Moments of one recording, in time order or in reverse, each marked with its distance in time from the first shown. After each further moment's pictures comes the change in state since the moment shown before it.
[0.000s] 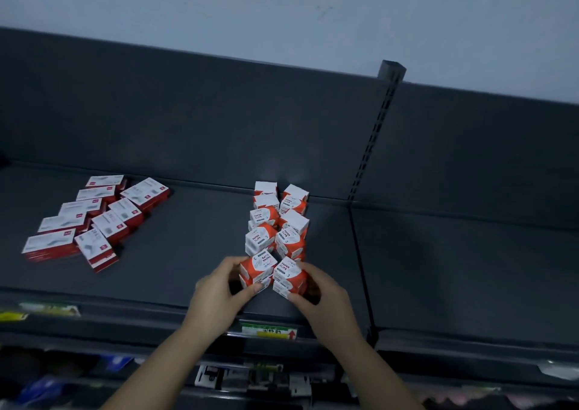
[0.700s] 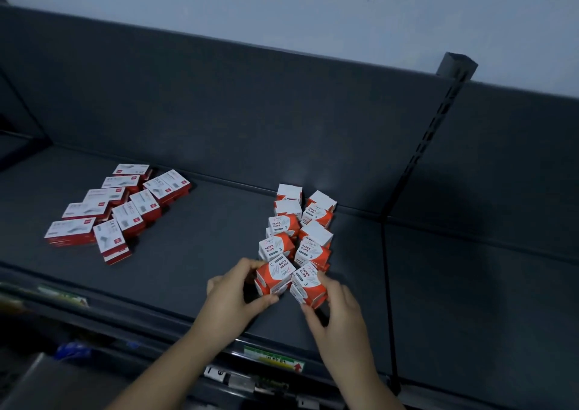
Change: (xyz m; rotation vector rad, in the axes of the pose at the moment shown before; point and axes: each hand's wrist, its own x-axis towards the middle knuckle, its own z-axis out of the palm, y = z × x) left_hand 0.024 0.000 0.010 0.087 0.008 -0.064; right_hand 0.029 0.019 0.010 -0.198 0.038 -0.109
